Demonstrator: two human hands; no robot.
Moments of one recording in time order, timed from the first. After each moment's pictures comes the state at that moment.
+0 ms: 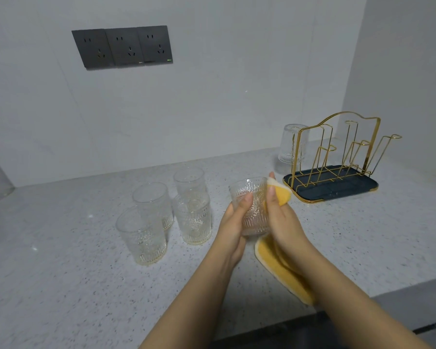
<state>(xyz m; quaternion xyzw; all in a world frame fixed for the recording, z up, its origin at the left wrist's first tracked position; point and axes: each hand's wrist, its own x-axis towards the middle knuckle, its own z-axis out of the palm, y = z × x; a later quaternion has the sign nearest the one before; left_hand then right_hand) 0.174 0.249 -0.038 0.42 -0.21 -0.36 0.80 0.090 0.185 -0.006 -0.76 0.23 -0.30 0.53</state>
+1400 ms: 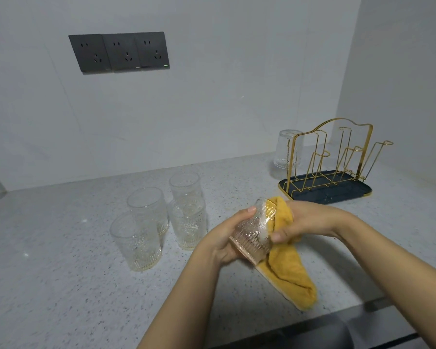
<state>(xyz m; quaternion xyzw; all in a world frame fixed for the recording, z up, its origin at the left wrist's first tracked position) 0.187 0.261 -0.023 0.43 -0.24 -0.60 0.64 0.053 0.132 0.050 -0.86 0.06 0.10 0.50</state>
